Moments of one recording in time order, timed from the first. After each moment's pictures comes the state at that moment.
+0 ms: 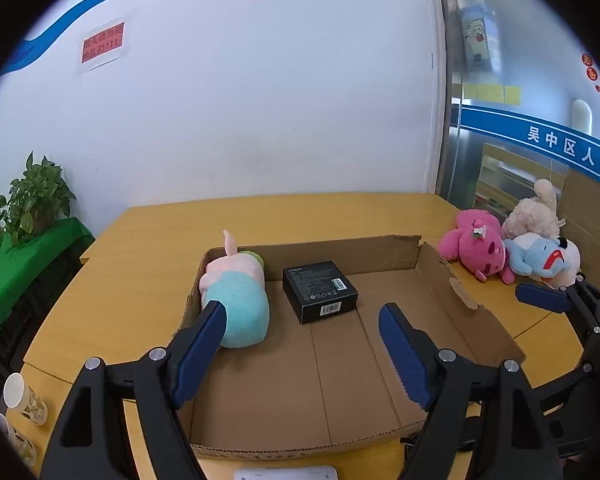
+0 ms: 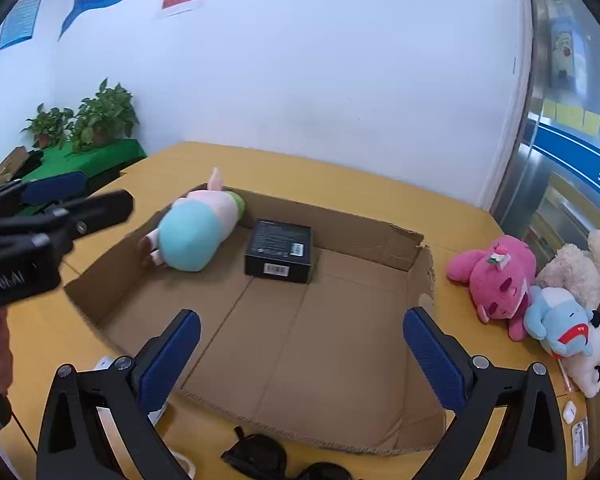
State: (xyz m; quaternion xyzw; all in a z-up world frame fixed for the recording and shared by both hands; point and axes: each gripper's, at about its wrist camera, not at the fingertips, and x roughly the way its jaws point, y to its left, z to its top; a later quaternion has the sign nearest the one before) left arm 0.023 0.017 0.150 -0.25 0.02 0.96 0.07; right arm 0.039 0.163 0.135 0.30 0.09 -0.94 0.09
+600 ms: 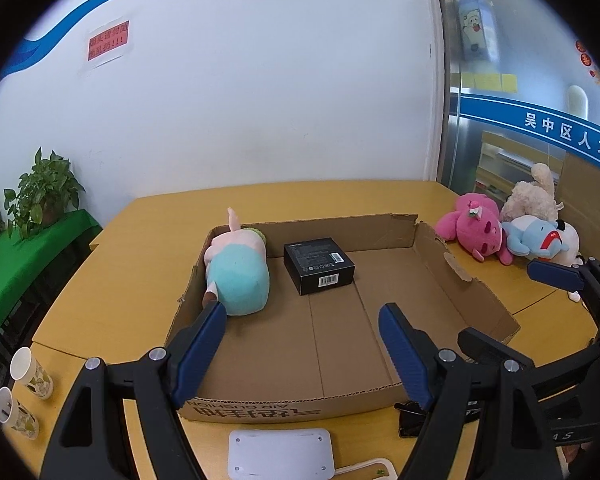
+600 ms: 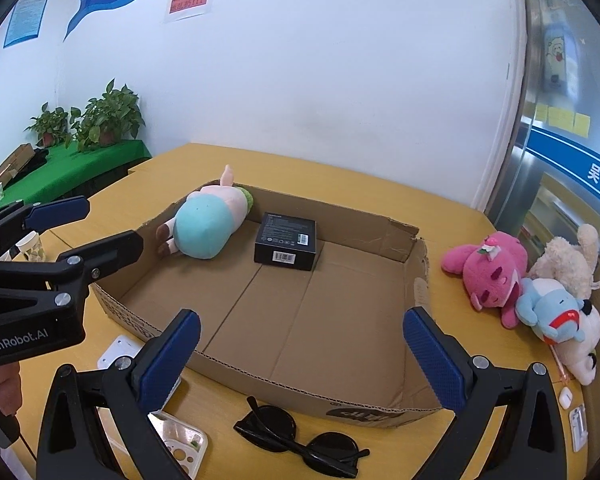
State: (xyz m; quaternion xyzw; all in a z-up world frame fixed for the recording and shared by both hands) left arm 0.050 0.027 0.130 -0.26 0.02 0.96 0.06; right arm 0.084 0.163 0.131 0.29 0.09 -0.95 0.08
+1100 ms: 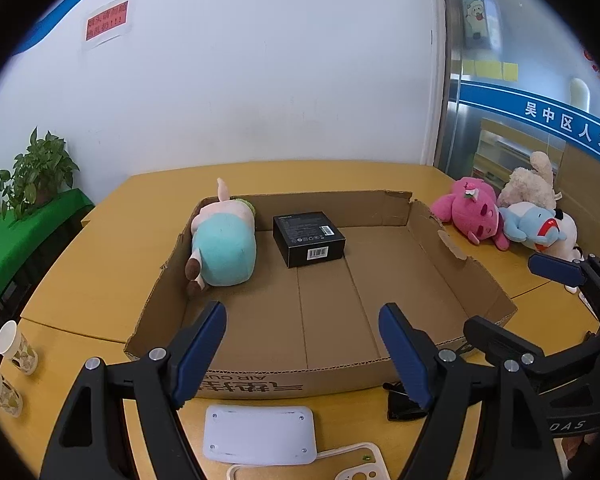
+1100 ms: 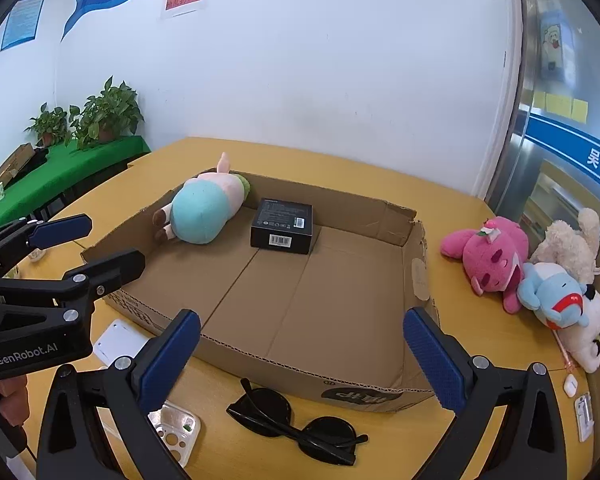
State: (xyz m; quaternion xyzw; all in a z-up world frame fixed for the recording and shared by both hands) left arm 0.053 0.034 0.105 -0.30 0.01 0.95 0.06; right arm 0.090 0.179 0.115 0.30 0.09 -0.94 0.09
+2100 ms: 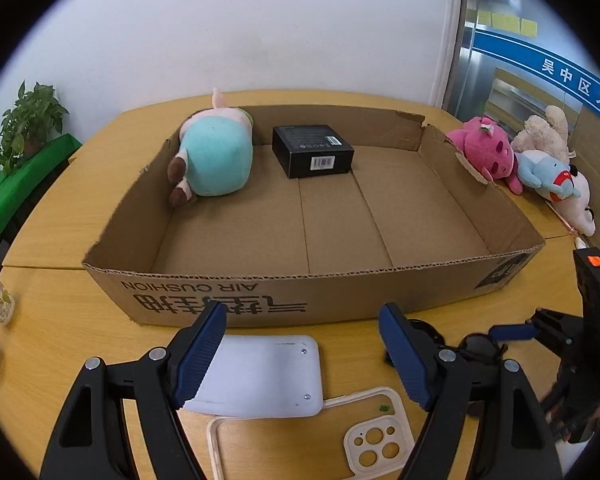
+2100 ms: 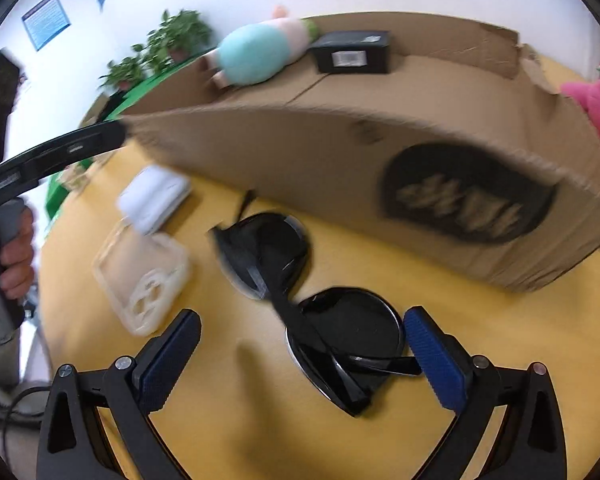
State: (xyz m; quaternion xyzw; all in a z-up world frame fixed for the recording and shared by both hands) left arm 0.048 0.025 0.038 -0.40 0.00 0.91 0.06; right arm 0.080 0.230 -0.036 0.49 0.01 -0.82 0.30
